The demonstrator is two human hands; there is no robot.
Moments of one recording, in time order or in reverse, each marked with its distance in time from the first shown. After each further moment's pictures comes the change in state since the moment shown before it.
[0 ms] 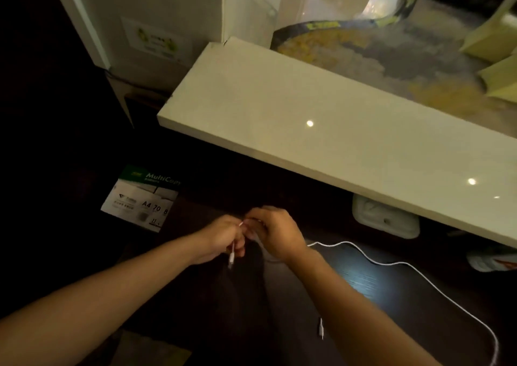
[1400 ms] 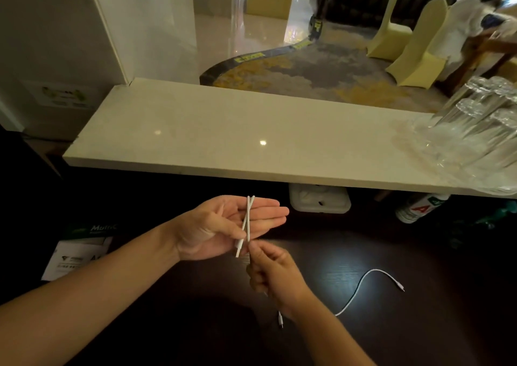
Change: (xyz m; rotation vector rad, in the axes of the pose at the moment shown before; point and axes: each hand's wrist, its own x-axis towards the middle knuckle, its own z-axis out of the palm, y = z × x) left_hand -0.054 0.081 0.109 -0.187 -0.906 0.234; right_hand -0.152 0.012 -0.053 1.273 0.184 0.356
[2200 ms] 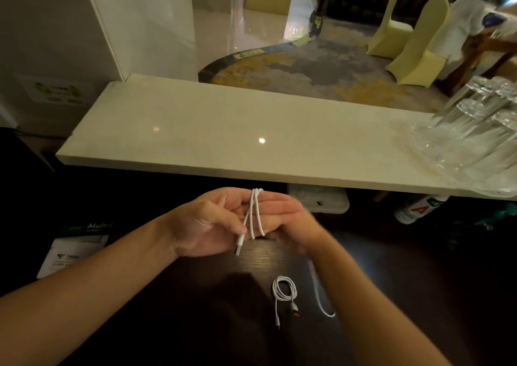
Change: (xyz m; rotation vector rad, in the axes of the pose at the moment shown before) left_hand 0.007 0.014 0.019 -0.004 -0.077 0.052; right_hand 0.050 -0.077 -0.026 -0.079 -0.140 -0.083
